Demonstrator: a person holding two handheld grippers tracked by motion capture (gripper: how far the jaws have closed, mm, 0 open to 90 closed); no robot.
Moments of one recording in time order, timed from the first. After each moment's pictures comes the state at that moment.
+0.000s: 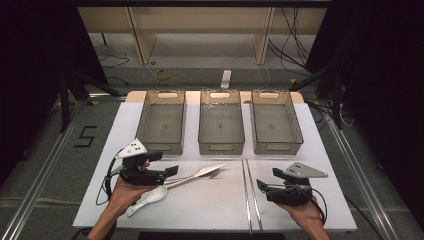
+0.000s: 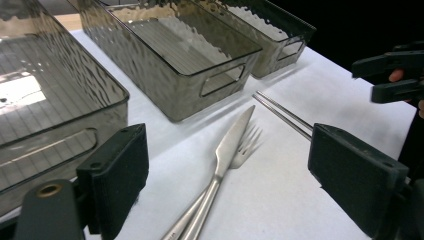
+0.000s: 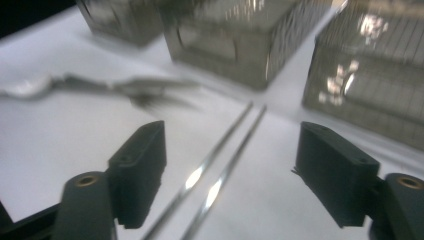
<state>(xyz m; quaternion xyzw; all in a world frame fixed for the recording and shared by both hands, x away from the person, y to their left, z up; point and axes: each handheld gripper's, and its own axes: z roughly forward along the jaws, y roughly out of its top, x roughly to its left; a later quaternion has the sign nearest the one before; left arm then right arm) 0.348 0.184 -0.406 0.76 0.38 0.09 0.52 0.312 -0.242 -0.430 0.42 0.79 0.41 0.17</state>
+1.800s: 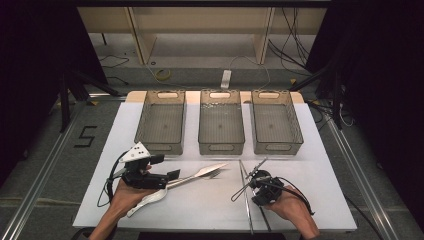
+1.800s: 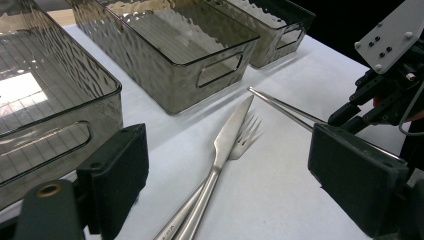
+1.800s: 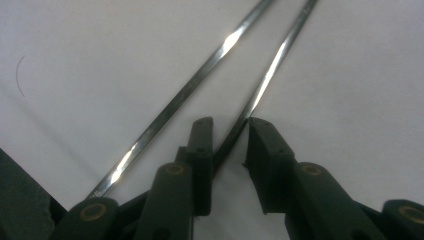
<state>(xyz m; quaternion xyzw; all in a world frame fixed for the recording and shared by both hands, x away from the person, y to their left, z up) 0.344 0.182 -0.411 0.77 0.37 0.10 0.51 0.346 -0.182 -0.456 0.38 0.92 0.10 0.05</state>
